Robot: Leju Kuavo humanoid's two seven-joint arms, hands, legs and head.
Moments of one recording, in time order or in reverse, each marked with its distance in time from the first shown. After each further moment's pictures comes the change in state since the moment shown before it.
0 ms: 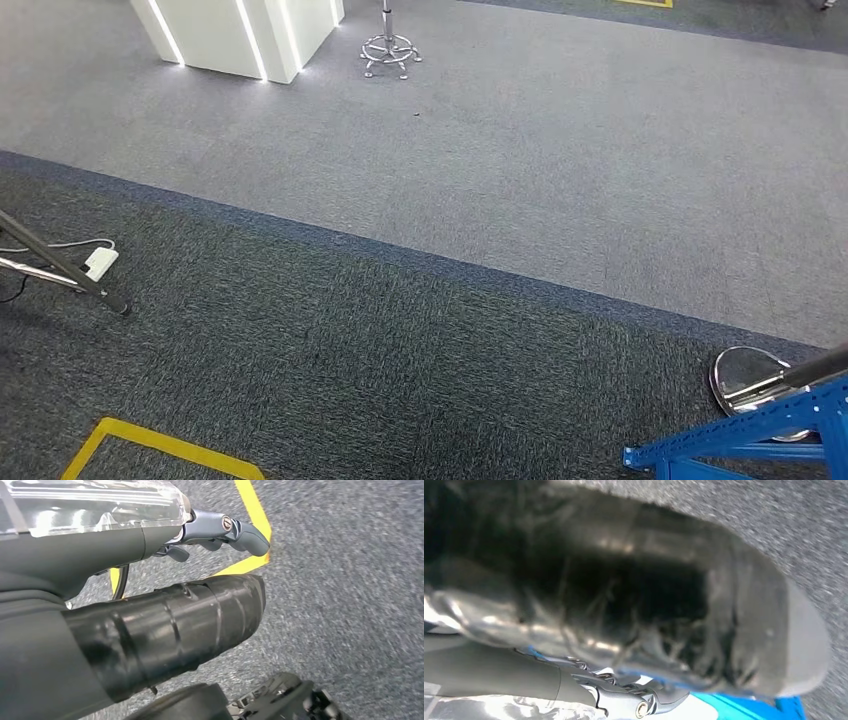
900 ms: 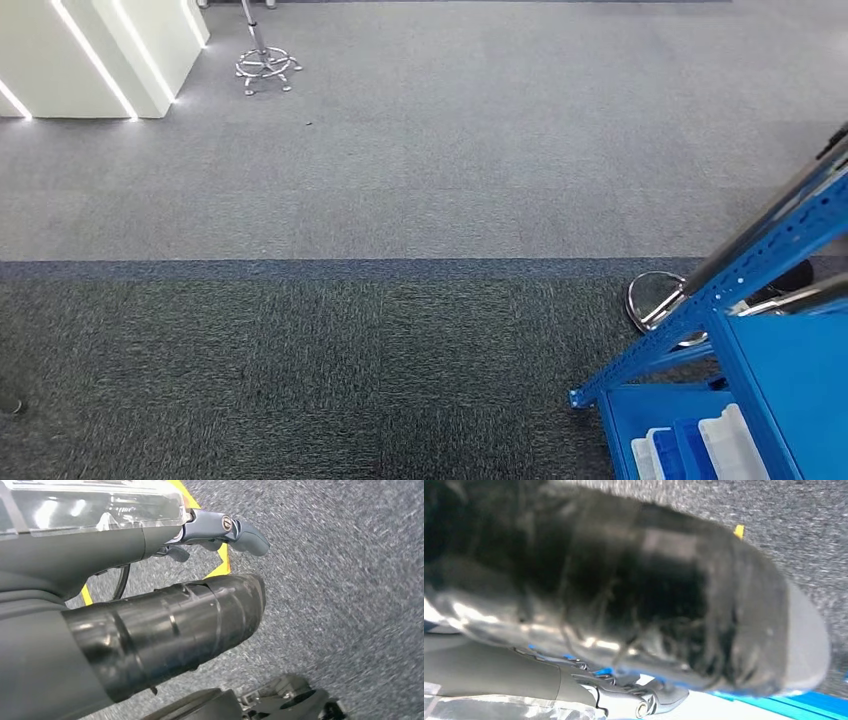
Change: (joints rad) left arm 0.003 0.001 0.022 0.000 0.011 0.001 0.011; right arm -0.010 0.011 0.020 0.026 0.004 0.034 -0.016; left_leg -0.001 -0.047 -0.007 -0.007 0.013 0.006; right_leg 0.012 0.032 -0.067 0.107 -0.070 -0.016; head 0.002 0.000
